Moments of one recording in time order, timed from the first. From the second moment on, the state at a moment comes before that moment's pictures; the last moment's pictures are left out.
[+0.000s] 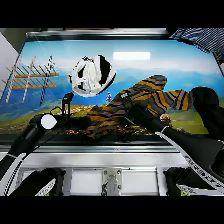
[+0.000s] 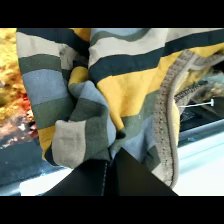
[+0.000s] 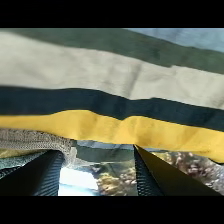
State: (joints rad) left arm -0.31 -0.94 0.64 1.05 -0.90 -1.62; right arm 0.74 -1.47 1.06 -1.84 1.04 2.13
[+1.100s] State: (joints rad) left arm -0.35 -1.03 0.74 1.06 -0.90 -1.63; right arm 0.59 -1.17 1.08 -1.81 1.29 1.91
